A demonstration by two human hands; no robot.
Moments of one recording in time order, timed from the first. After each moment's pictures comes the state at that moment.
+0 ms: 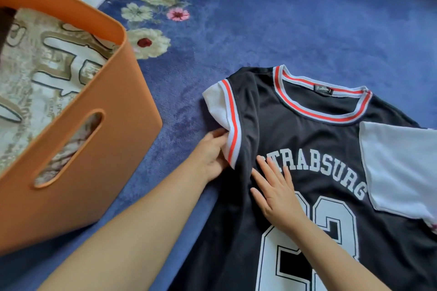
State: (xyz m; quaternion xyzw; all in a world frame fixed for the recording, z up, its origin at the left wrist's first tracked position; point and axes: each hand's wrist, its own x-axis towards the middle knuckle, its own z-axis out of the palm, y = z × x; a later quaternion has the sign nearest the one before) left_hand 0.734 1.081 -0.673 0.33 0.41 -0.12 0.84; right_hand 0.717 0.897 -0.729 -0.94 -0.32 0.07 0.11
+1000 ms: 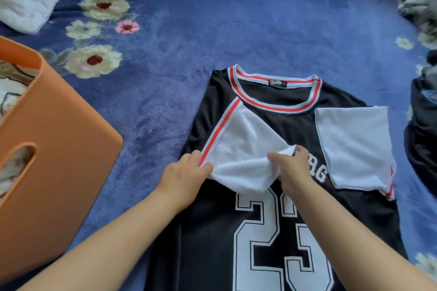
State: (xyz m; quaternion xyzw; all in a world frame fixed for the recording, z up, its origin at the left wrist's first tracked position) left_hand 0.701 1.075 -0.689 0.99 -0.12 0.04 0.05; right_hand 0.778 0.864 -0.680 -0.72 0.32 0.16 0.59
